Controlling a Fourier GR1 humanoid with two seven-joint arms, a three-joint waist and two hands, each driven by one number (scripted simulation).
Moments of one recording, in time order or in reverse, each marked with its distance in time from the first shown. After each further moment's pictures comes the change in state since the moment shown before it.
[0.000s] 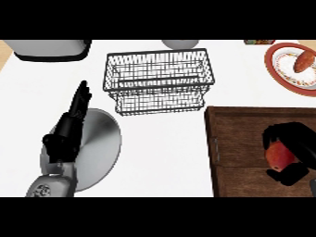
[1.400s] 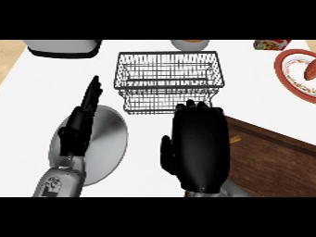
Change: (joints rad) left arm -0.060 -0.017 -0.034 0.036 -0.020 0.000 0.021; right arm -0.455 0.364 0.707 -0.419 0.215 0.239 1.499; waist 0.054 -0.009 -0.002
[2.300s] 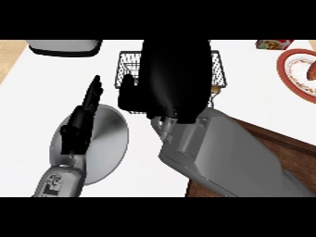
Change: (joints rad) left arm -0.011 0.002 0.004 0.025 0.006 -0.002 -0.013; right arm -0.510 -0.002 -0.191 0.265 -0.336 -0.123 0.165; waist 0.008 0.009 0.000
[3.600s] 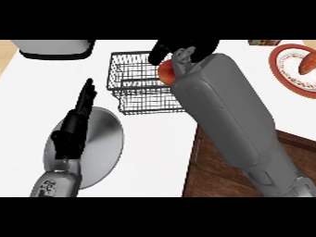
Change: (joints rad) left arm 0.040 0.010 0.013 -0.027 0.008 0.015 -0.014; right arm -0.096 0.008 -0.257 0.383 -0.054 -0.394 -0.096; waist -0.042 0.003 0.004
